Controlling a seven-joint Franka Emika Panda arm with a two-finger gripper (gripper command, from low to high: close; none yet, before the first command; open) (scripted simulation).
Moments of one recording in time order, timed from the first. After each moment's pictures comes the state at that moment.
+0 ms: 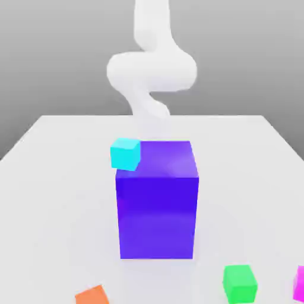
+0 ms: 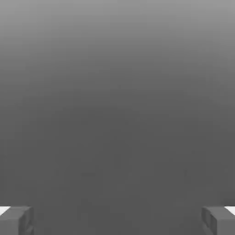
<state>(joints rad) 0.03 -0.71 0.01 -2.29 0.00 2.32 0.76</state>
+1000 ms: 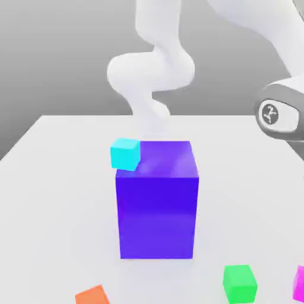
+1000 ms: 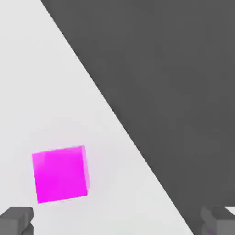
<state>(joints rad) 0.36 0.39 0.20 -2.18 -0.15 2.58 0.36</state>
